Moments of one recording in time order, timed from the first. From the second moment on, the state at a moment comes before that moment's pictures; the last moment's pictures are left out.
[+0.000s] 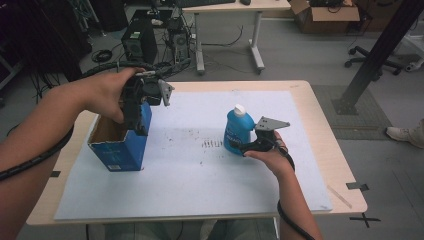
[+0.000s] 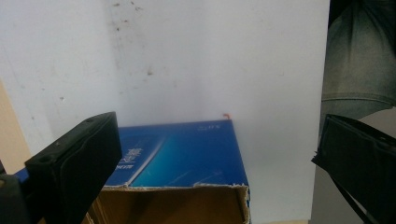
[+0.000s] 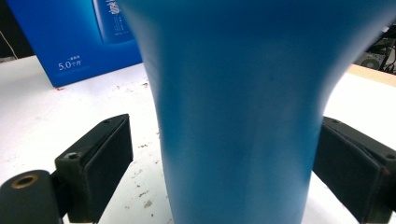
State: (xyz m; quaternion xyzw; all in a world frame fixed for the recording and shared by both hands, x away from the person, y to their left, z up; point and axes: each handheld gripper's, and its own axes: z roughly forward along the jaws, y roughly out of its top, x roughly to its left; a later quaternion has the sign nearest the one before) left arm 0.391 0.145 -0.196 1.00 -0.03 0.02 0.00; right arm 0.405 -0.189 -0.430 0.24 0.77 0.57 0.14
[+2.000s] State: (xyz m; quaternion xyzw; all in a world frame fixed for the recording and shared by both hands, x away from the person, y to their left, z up) left arm 0.390 0.141 -0.197 1.00 -0.03 0.03 0.00; right arm 0.392 -0.196 -0.397 0.20 0.76 0.59 0.17
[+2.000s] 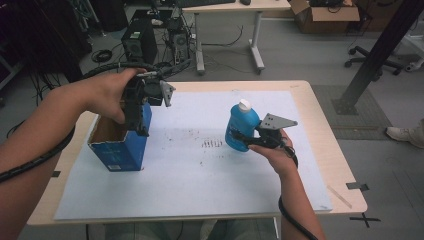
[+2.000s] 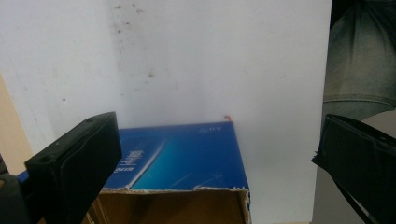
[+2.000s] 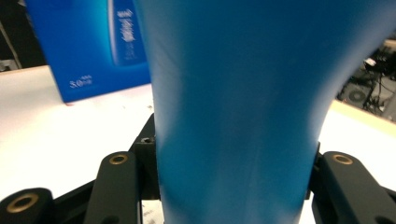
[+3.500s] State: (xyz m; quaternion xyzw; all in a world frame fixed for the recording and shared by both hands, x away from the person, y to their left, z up) left arm 0.360 0.097 -0.209 1.00 -0.06 -0.01 0.03; right arm 0.337 -0.139 -0.374 0.04 0.80 0.59 0.07
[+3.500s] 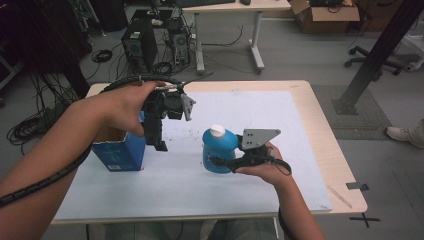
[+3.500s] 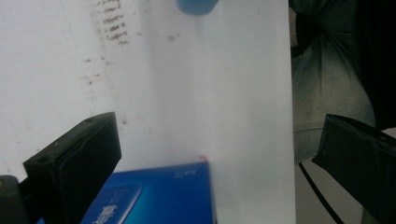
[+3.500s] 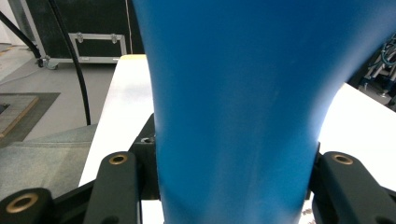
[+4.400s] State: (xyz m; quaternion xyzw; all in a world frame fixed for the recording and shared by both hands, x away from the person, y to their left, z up) left arm 0.354 0.078 -0.220 1.00 -0.06 -0.01 0.03; right arm 0.339 -0.098 -0.392 0.03 0.80 0.59 0.05
